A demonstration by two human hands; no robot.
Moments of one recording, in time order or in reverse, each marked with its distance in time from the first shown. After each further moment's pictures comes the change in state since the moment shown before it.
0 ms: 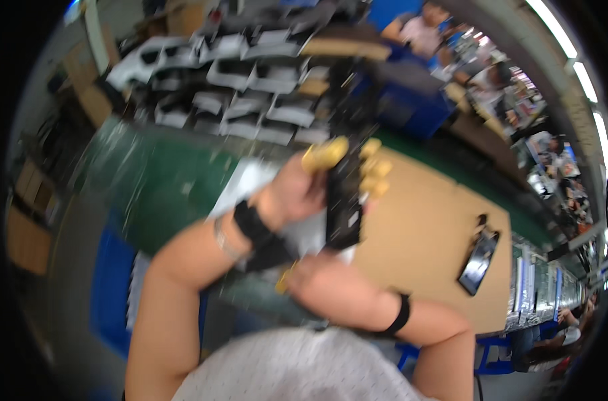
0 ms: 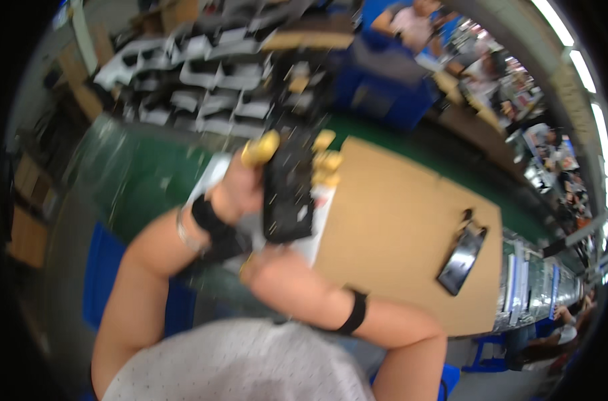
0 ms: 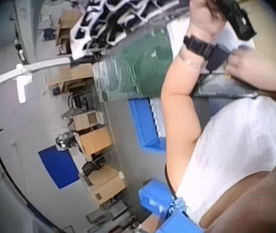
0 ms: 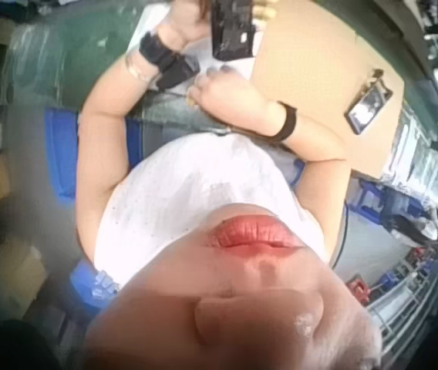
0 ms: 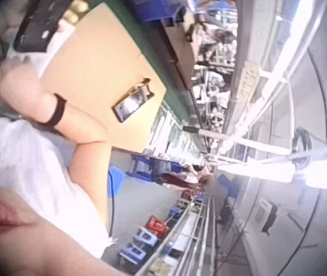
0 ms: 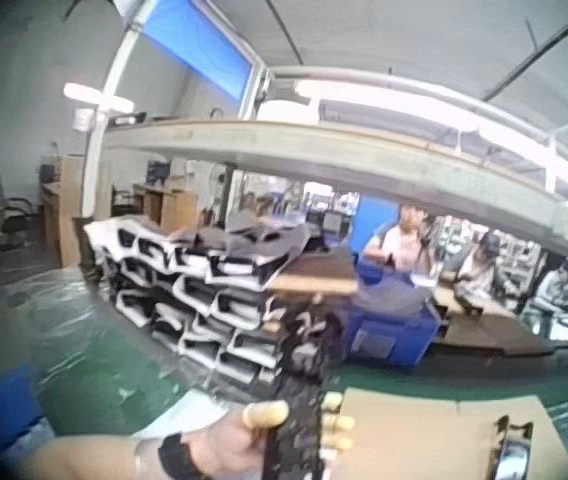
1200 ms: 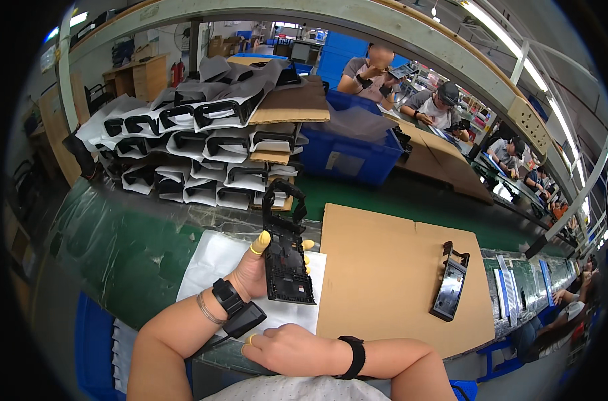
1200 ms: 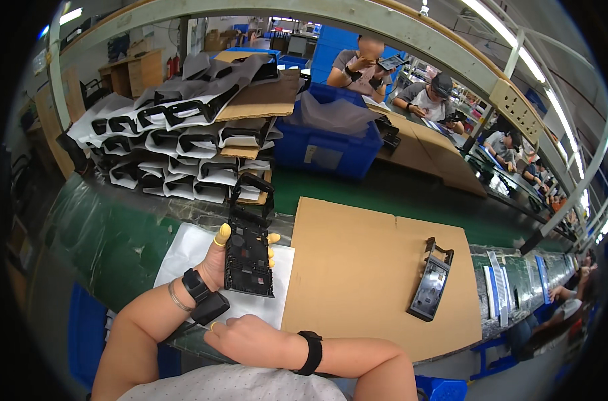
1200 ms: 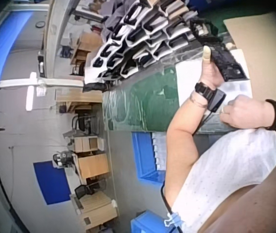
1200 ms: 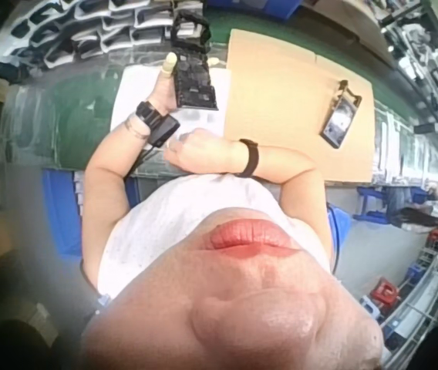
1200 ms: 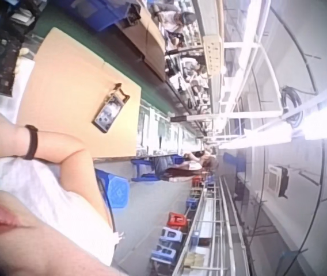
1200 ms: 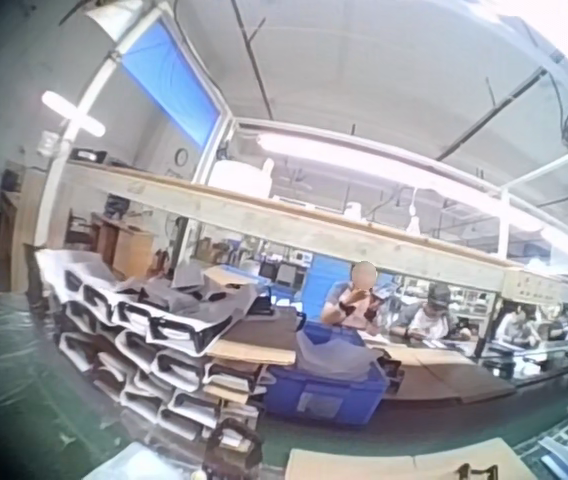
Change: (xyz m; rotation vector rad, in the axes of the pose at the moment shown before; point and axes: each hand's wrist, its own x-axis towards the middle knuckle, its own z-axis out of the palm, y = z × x) left_hand -0.017 -0.043 -0.049 -0.177 0.259 -0.116; right_hand 0.006 -0.009 0.016 0.272 0.079 -0.058
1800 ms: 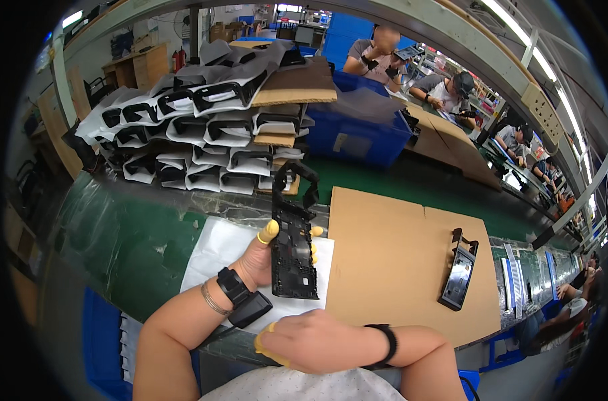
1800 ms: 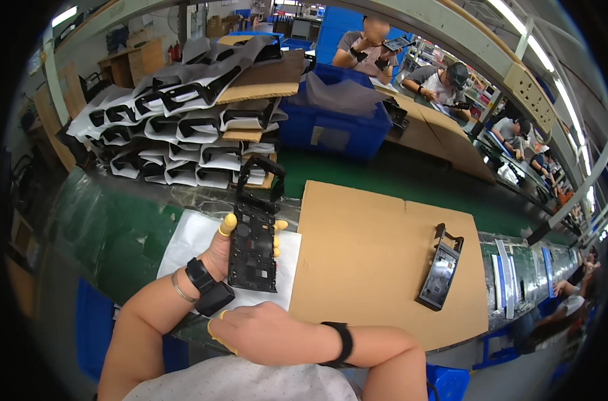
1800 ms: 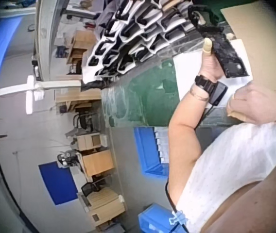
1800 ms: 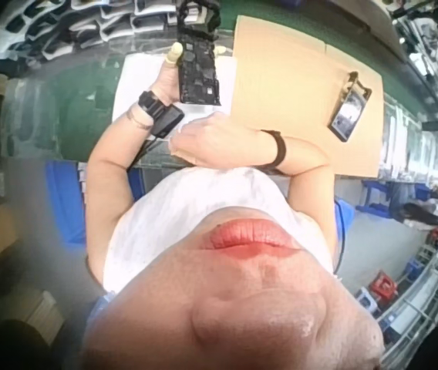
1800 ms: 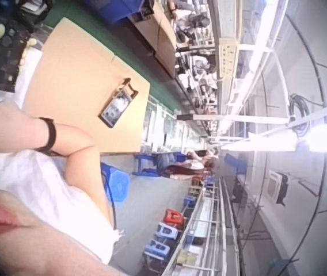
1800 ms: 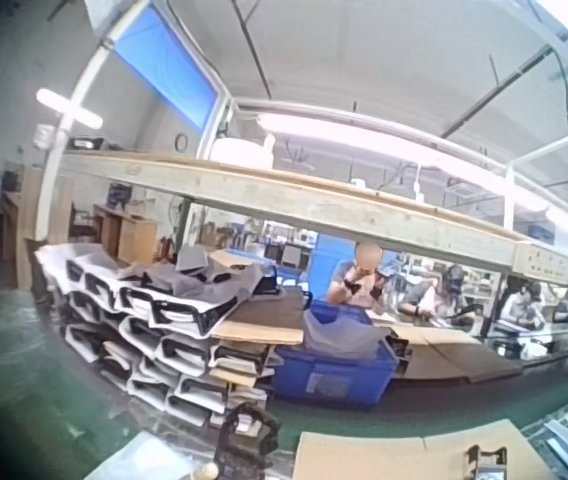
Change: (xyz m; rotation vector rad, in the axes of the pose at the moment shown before) left_hand 0.001 0.002 -0.004 -0.009 -0.133 -0.059; right_hand -0.004 -0.008 -0.051 0.182 0.073 0.049
